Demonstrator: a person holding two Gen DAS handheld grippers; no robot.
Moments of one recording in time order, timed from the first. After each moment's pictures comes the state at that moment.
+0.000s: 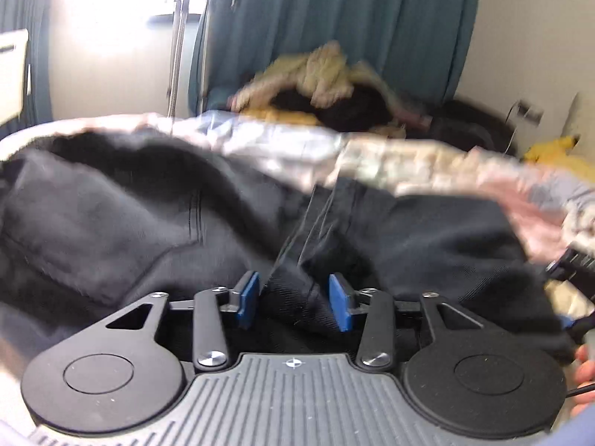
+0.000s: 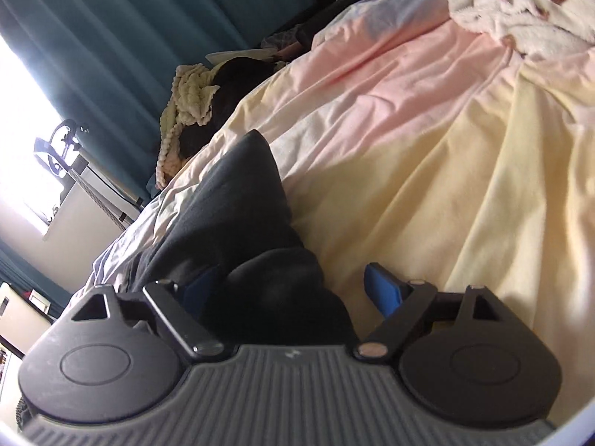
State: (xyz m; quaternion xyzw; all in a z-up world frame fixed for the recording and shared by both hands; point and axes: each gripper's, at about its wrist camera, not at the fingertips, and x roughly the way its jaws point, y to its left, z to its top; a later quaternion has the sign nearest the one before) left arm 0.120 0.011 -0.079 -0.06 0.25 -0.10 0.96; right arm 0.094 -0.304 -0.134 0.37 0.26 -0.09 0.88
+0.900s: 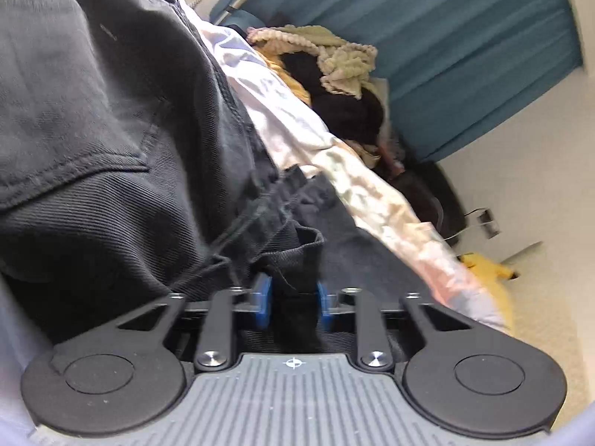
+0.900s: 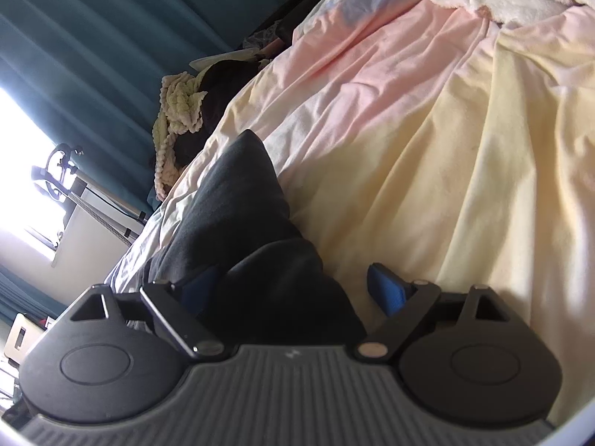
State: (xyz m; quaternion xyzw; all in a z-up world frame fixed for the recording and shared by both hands) left arm 0.179 0.046 -0.116 -0.35 0.35 -0.13 0.86; right arm 0.086 -0.305 -0.135 0.42 0.26 -0.10 0.86
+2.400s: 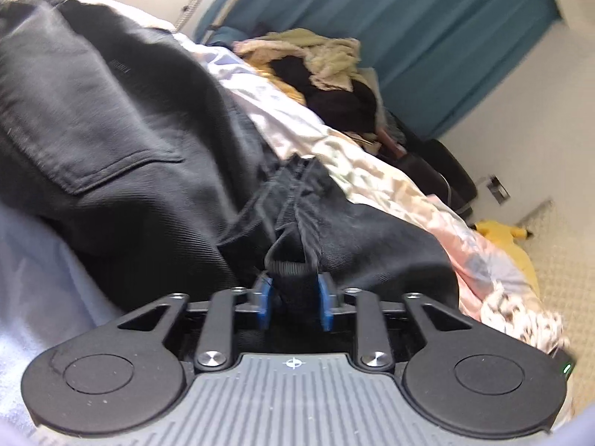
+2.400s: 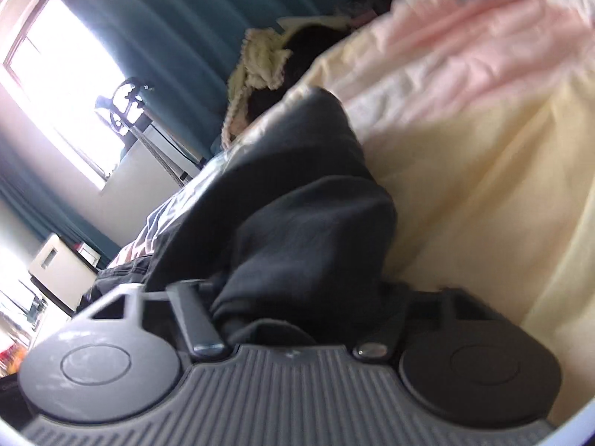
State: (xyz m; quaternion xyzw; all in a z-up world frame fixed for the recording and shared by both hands) left arm 0.126 0.038 -0.093 -0.25 0.33 -0.14 0.90; right arm 0.127 -0.271 -0.126 0.28 0.24 0.01 0.93
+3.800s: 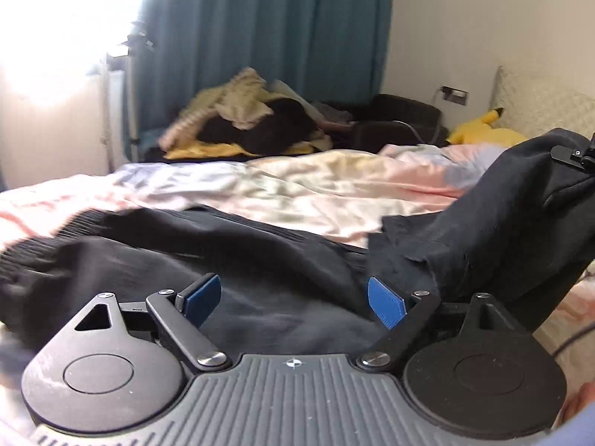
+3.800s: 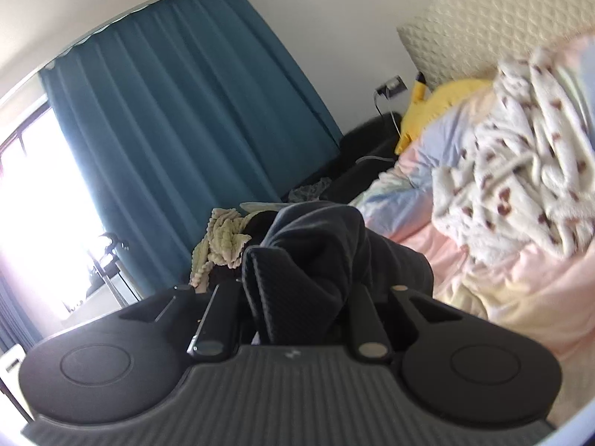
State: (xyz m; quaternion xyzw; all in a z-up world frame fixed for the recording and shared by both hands) left arm 0.060 -0.042 -0.045 0.02 0.24 -0.17 0.96; right arm -0.007 -0.356 -0.015 0.29 0.03 -0.13 0.95
